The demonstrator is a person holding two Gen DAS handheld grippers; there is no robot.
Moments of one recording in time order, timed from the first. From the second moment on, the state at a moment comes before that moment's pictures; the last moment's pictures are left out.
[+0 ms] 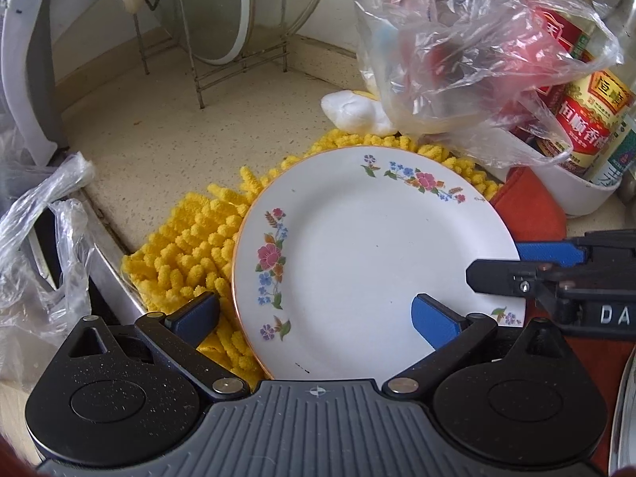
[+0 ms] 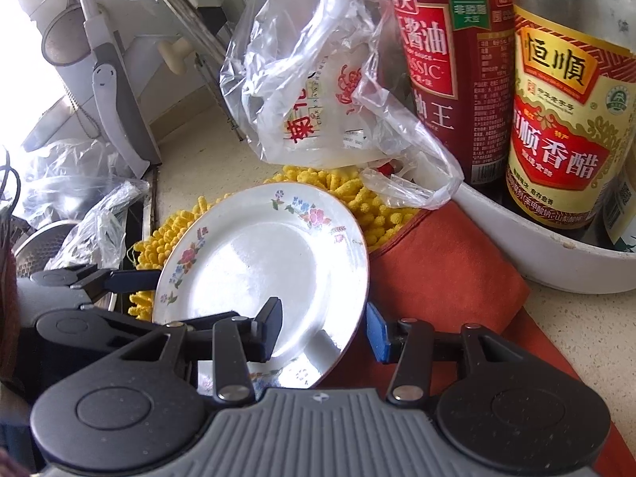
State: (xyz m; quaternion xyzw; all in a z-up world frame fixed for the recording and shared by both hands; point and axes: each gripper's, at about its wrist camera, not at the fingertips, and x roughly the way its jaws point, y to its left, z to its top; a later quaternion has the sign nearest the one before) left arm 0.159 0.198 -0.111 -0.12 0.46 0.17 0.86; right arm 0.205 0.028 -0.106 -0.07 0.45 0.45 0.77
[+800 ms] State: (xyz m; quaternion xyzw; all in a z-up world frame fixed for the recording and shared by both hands) left arm 0.157 0.183 -0.110 -0.14 0.44 0.16 0.87; right arm 0.201 0.017 -0.103 -0.08 0.44 0.46 0.77
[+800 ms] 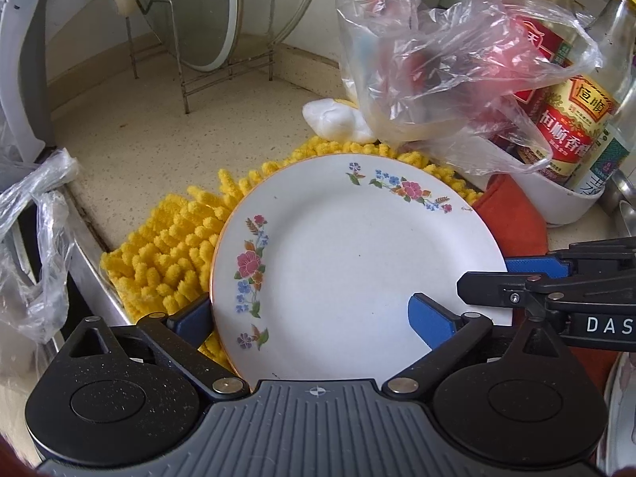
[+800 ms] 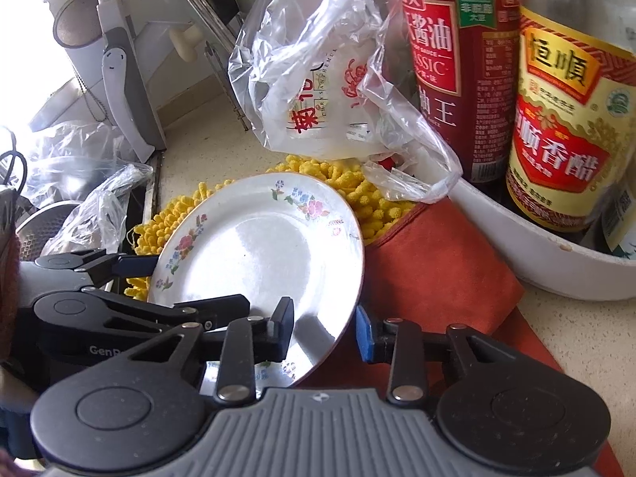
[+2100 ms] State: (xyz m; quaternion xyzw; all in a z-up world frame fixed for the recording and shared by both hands) left arm 0.157 0.153 -0.111 -0.09 0.44 0.14 0.88; right arm 0.195 -0.019 -0.113 -0.04 0.46 0.43 0.77
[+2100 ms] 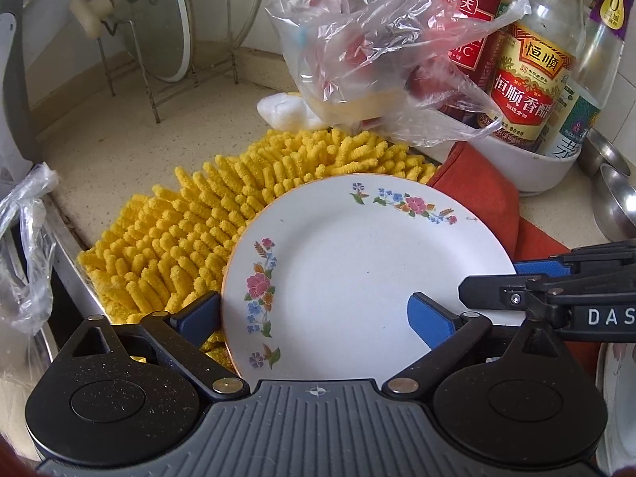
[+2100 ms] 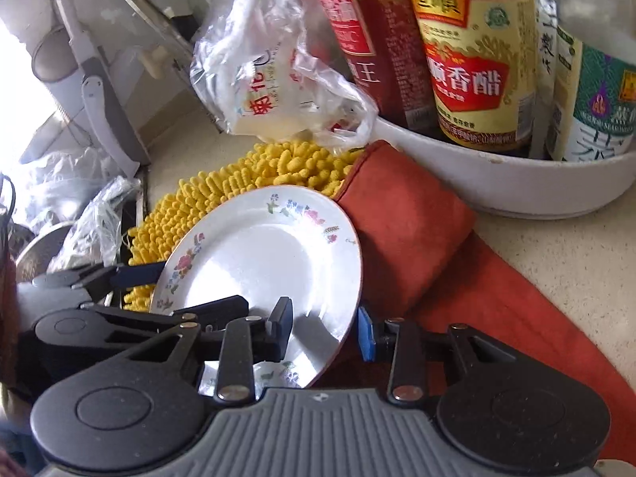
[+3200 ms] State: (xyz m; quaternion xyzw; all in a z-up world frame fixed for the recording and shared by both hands) left arm 0.146 0.088 -0.062 -0.08 0.41 0.12 0.90; right arm 0.169 -0.105 -0.070 0.05 0.45 0.40 0.80
